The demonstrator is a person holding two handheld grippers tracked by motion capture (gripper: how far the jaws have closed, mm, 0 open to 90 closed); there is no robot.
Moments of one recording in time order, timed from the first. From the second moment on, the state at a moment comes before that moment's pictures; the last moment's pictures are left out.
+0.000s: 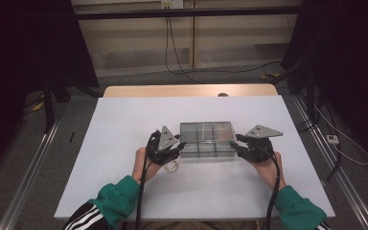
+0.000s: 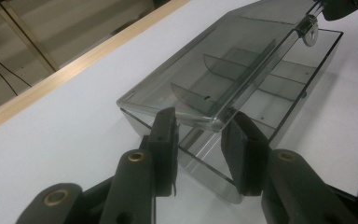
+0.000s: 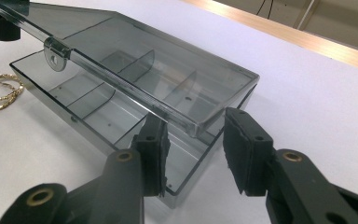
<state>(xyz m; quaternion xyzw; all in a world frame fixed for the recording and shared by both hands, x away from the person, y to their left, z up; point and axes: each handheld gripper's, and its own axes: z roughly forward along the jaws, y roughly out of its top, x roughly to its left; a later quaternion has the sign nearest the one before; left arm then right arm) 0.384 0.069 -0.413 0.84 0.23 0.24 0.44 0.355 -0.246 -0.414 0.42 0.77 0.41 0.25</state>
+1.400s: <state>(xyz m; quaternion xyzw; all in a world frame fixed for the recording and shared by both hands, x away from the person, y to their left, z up) 0.396 0.077 -0.406 0.83 0.24 0.22 0.46 0.356 -0.244 -0.405 0.43 0.76 0.41 0.25</state>
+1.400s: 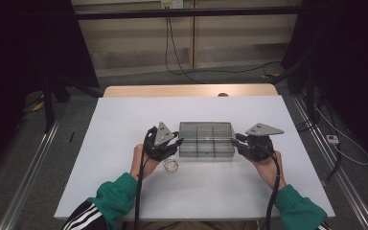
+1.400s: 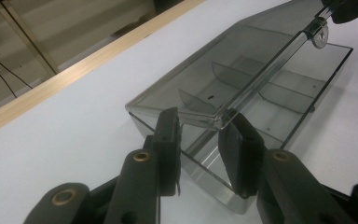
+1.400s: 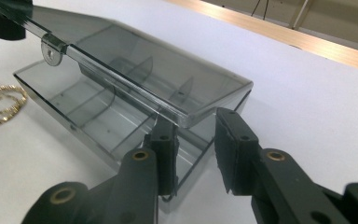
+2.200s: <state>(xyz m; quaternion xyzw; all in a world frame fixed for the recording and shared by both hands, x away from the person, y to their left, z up) 0.408 0.079 -0.397 0.81 0.25 0.21 0.48 0.376 -0.246 -0.393 0.45 0.76 0.41 0.24</state>
